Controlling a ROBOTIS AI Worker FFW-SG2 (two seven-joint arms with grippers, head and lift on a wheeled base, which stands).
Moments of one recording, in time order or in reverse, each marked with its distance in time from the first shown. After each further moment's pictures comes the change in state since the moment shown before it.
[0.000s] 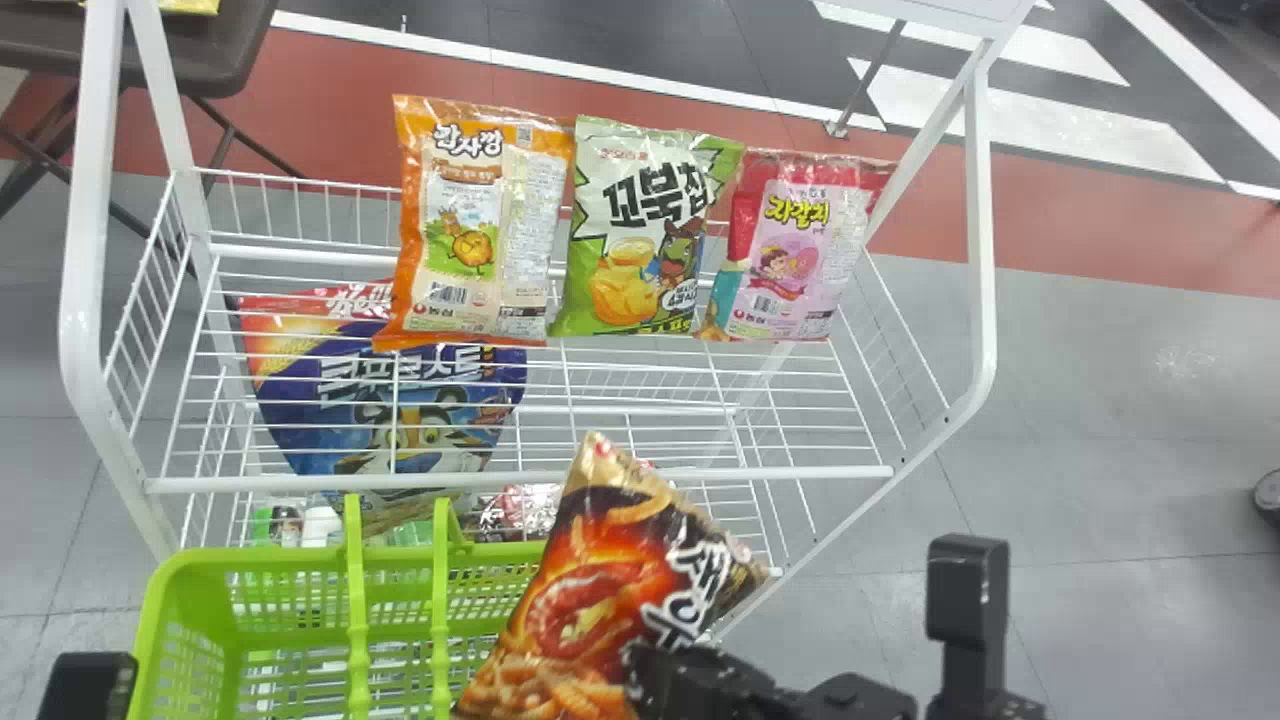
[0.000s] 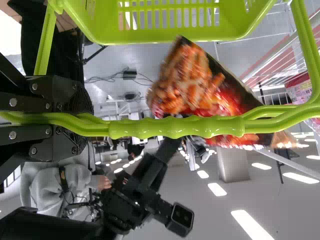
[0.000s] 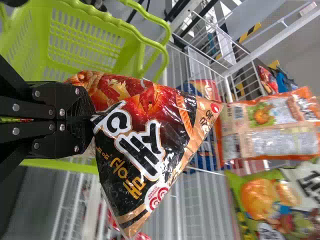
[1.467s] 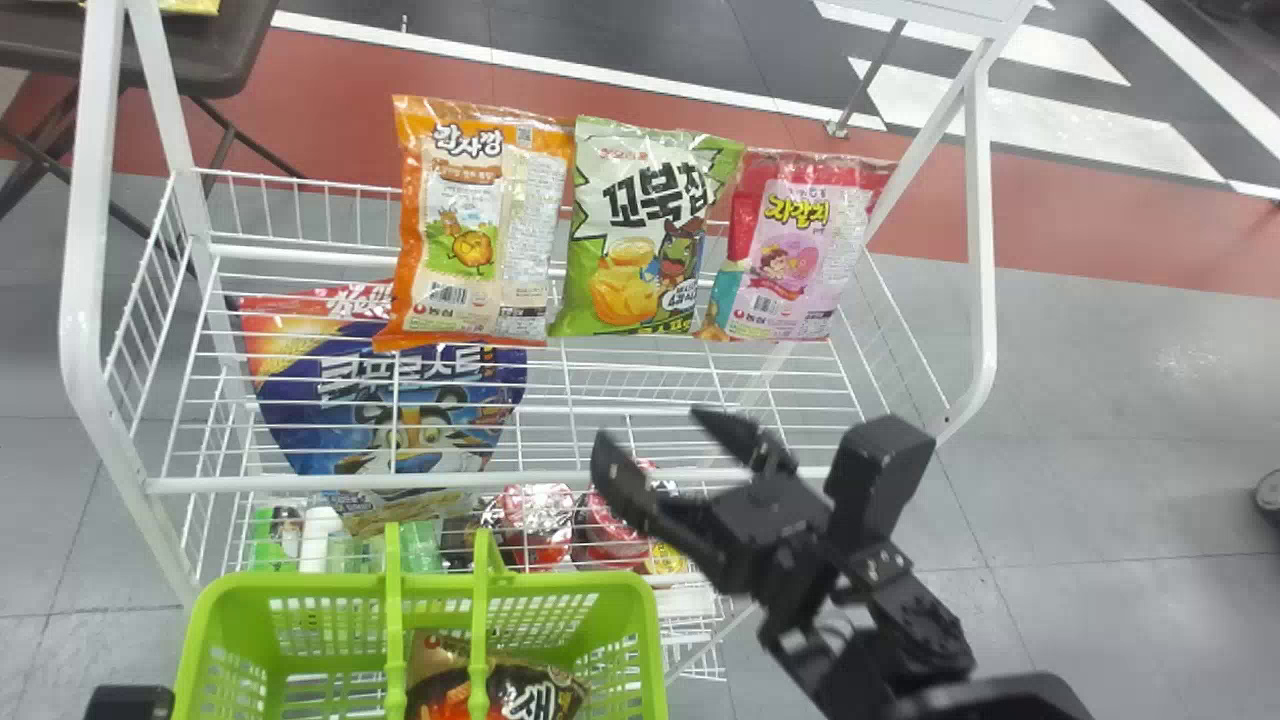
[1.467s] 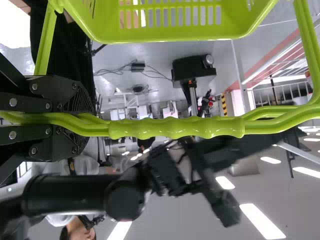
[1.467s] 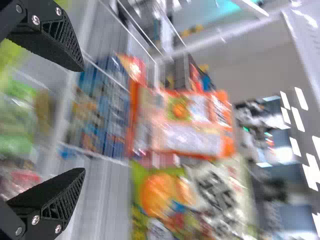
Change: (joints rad) left arm 0.043 0.005 -0.045 -0.025 -0.007 -0.001 -0.020; right arm -0.279 -0.035 0.231 0.435 0.197 -0.853 -0.315
